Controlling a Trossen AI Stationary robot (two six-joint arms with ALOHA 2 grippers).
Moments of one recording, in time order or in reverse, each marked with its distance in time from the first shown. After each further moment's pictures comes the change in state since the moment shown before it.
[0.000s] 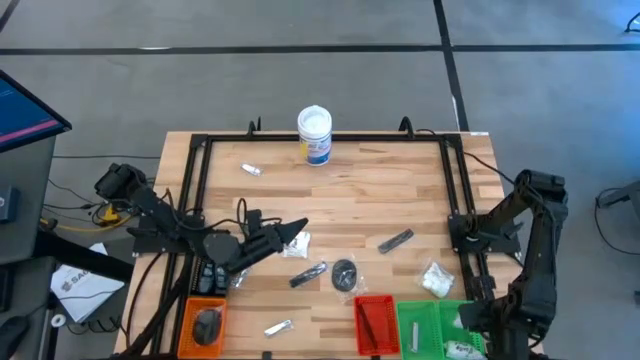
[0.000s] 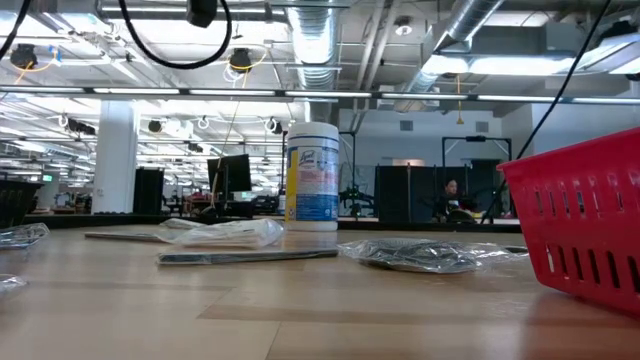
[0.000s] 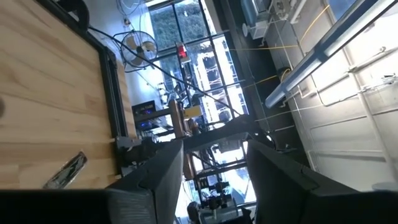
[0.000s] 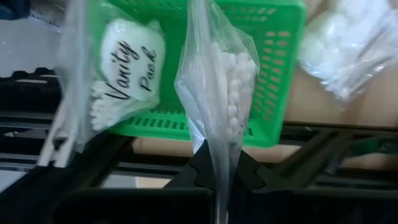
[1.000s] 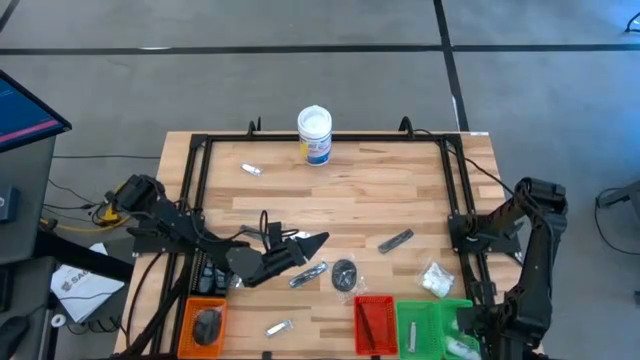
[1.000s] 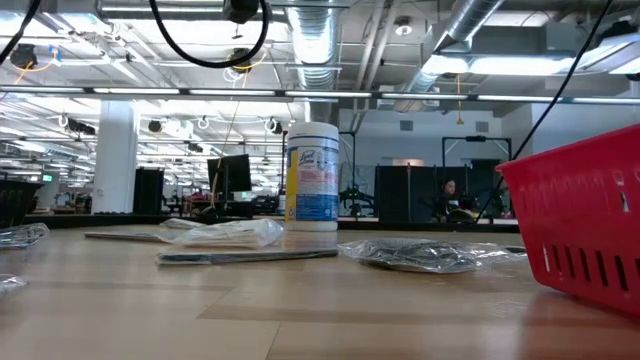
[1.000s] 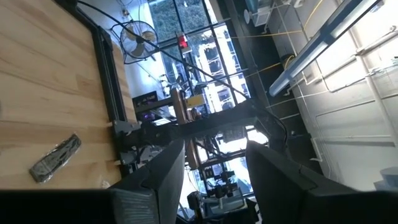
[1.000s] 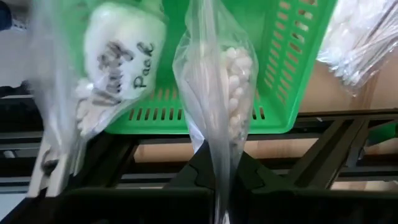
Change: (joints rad) left arm 0.002 0.197 0.164 -0.001 0.032 0.004; right arm 0.000 0.072 0.009 0.013 -0.019 0.094
